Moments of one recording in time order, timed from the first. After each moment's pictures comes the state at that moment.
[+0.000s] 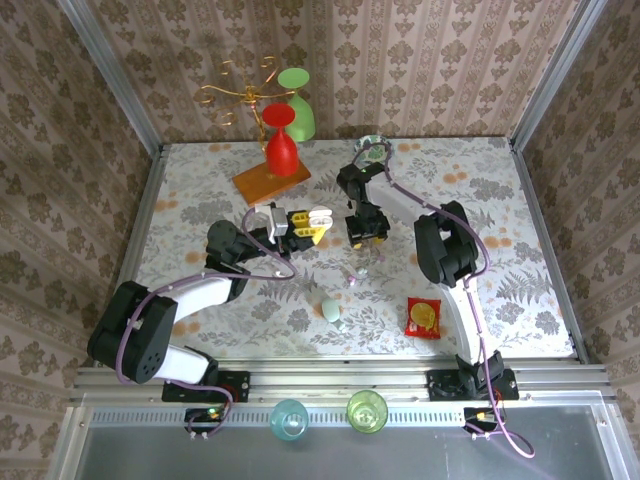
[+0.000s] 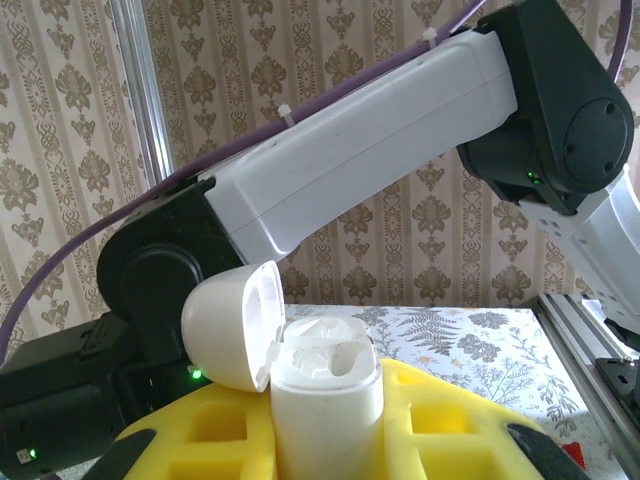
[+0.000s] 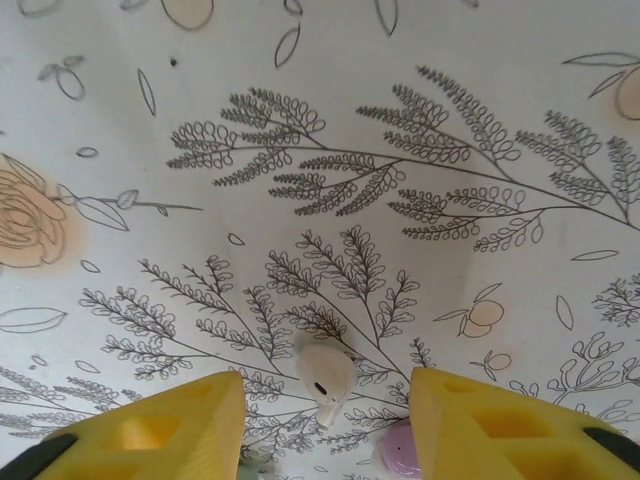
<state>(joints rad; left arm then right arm) -0.50 1.41 0.55 1.18 0.92 -0.14 0.48 2.31 1.95 -1.27 0.01 0.30</state>
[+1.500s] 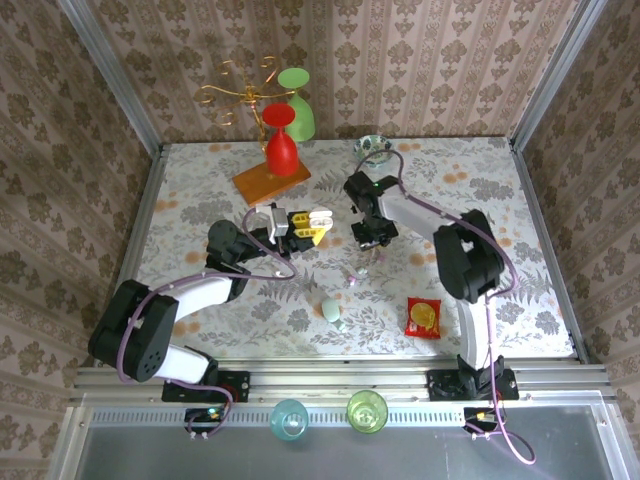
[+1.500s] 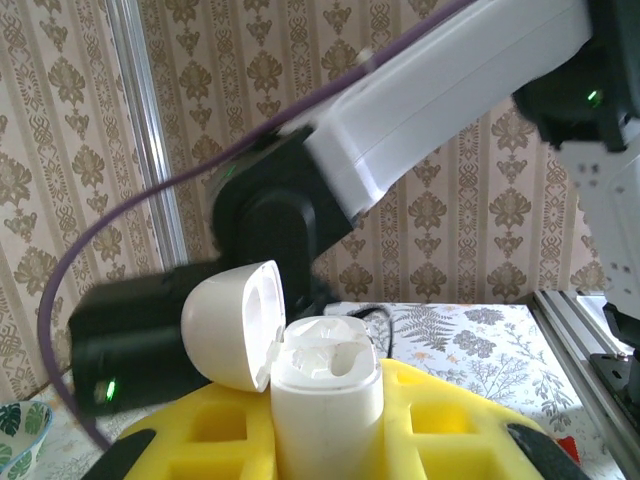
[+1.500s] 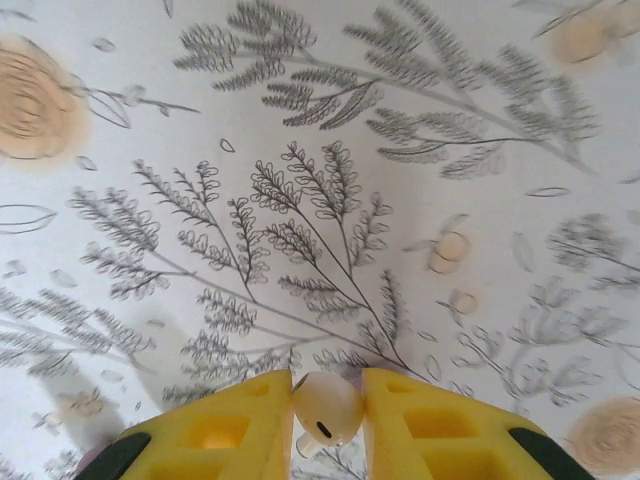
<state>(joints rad) -0.50 1.42 0.55 1.18 0.93 -0.14 0.50 2.01 1.57 -0.98 0.07 0.23</state>
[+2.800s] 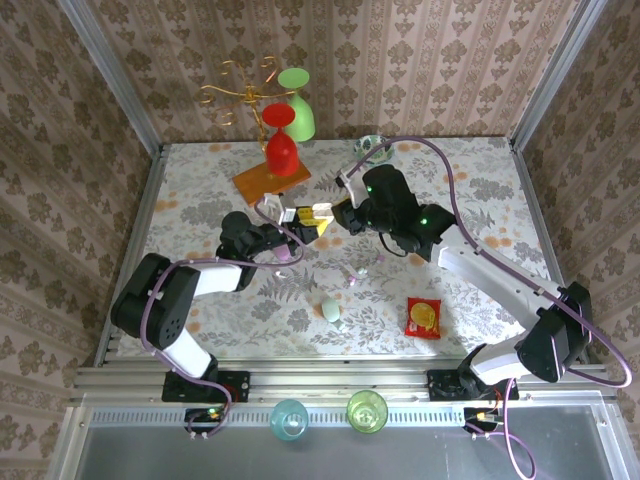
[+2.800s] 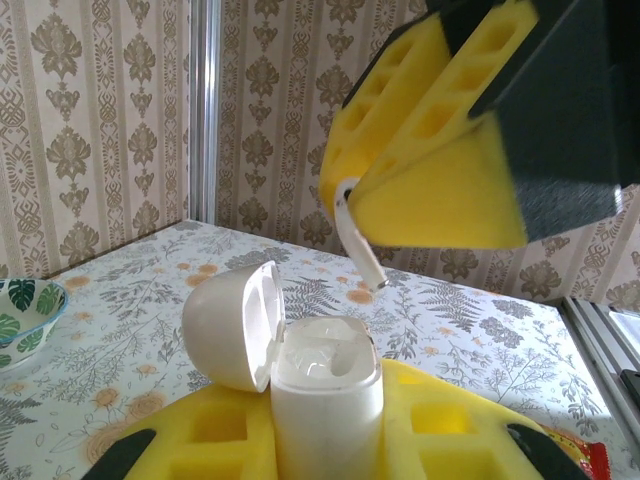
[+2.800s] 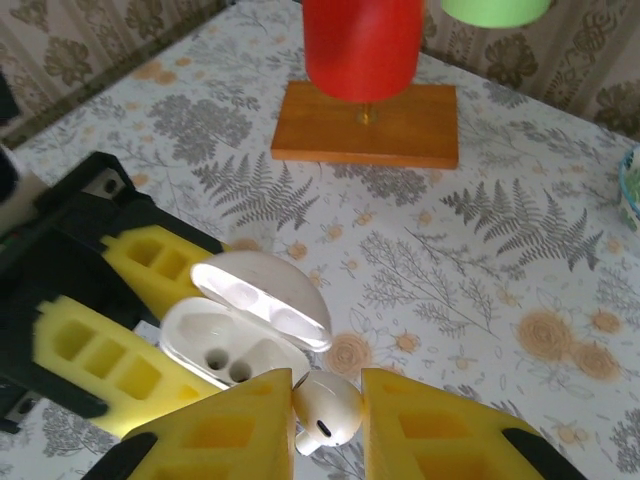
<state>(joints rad) -0.48 1.61 0.61 1.18 0.87 -0.25 0.67 1.42 1.29 -0.42 -0.01 0.05</state>
